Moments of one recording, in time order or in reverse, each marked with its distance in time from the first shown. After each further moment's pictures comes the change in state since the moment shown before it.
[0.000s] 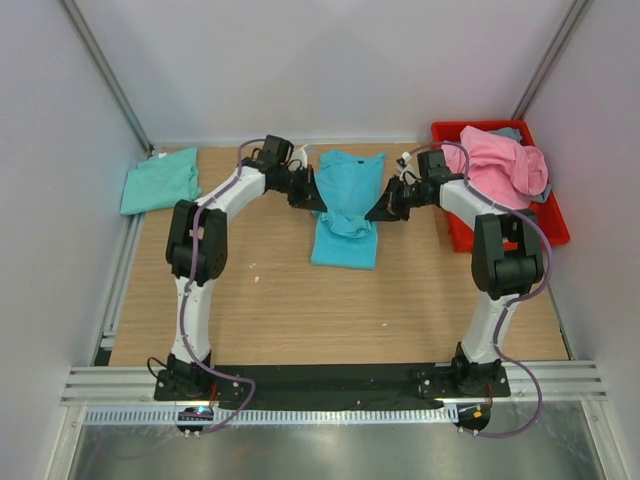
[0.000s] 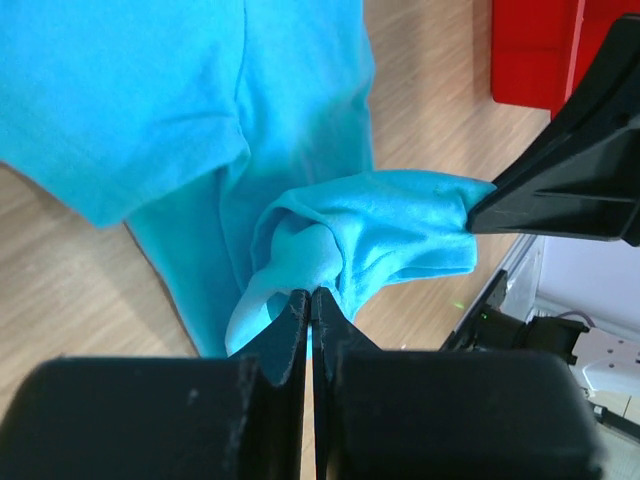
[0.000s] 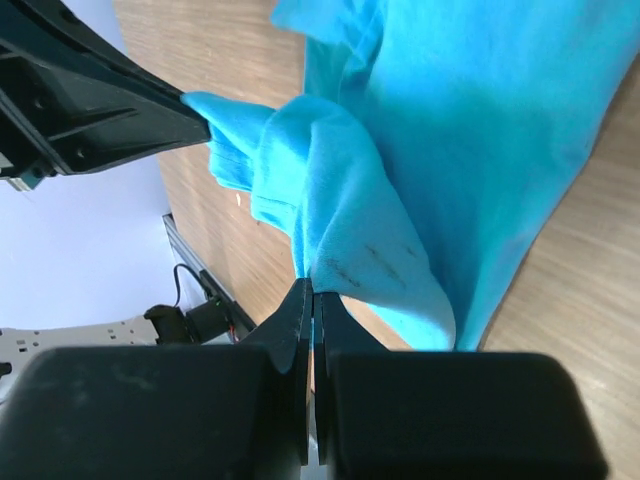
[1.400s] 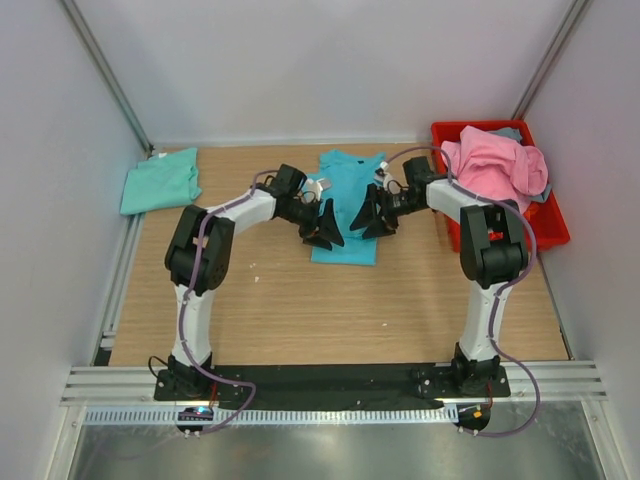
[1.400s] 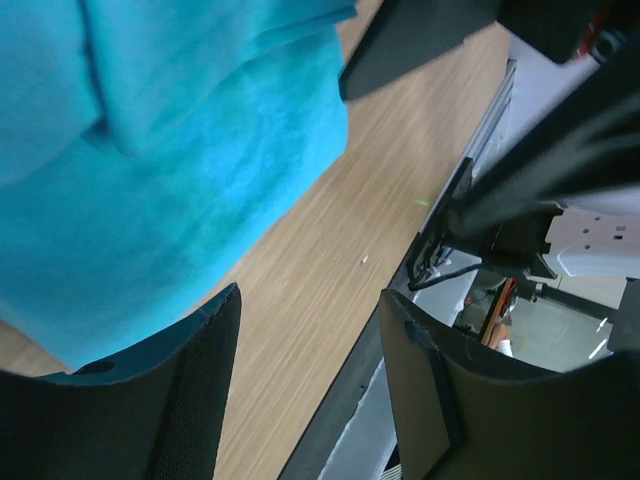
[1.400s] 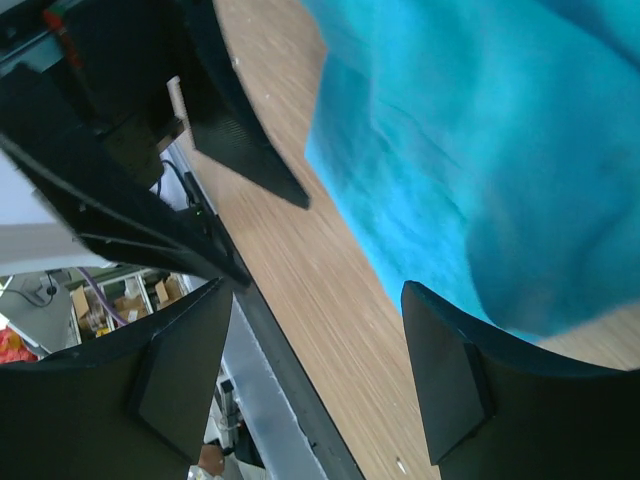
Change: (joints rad) left arm -0.096 -0.085 -0.279 0.086 0.185 0.005; right arm 0.026 0.131 0.077 -0.135 -0.188 -0.299
